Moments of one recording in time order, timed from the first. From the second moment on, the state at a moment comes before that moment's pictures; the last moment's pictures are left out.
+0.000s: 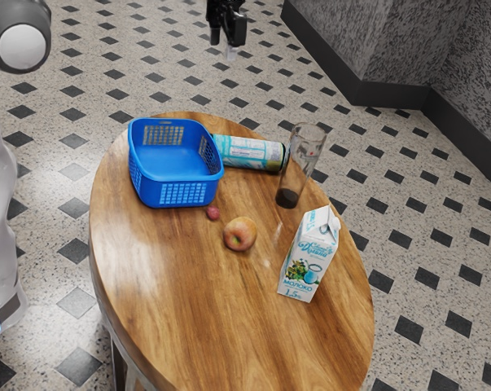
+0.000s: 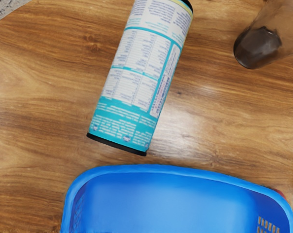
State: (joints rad) arm -0.11 -0.07 0.52 -1.41 -0.03 1.41 0.21
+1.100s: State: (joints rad) arm -0.22 -0.25 0.07 -2.07 -0.06 1.74 0.20
